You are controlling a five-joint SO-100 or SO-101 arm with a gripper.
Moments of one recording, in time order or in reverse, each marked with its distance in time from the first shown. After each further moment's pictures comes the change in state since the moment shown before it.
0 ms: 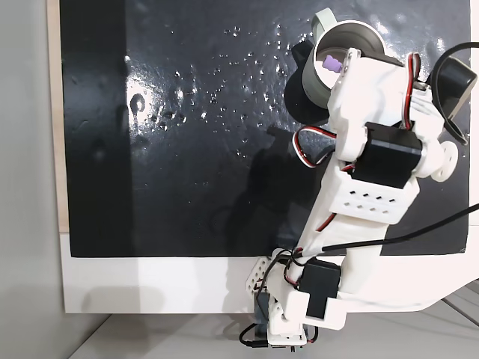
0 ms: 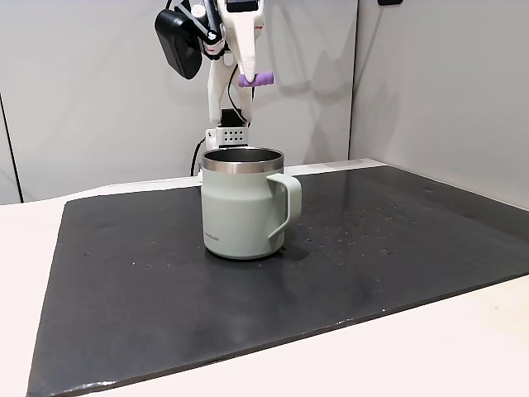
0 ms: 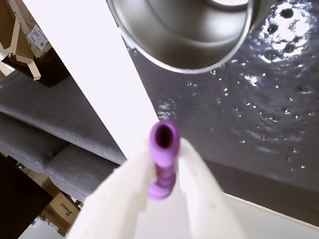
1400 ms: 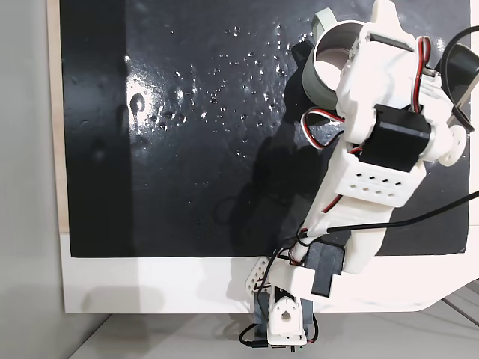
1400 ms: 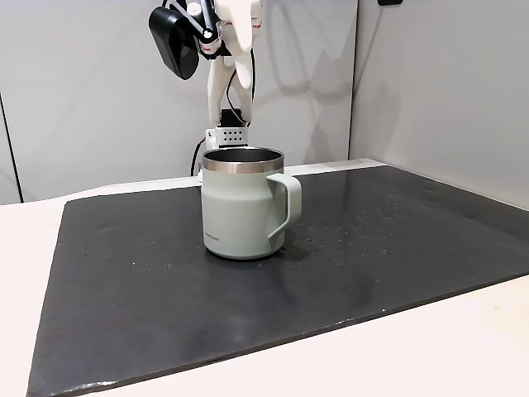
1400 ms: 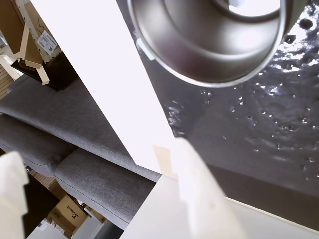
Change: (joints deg) arm 1.3 -7.7 -11.3 2.6 0.0
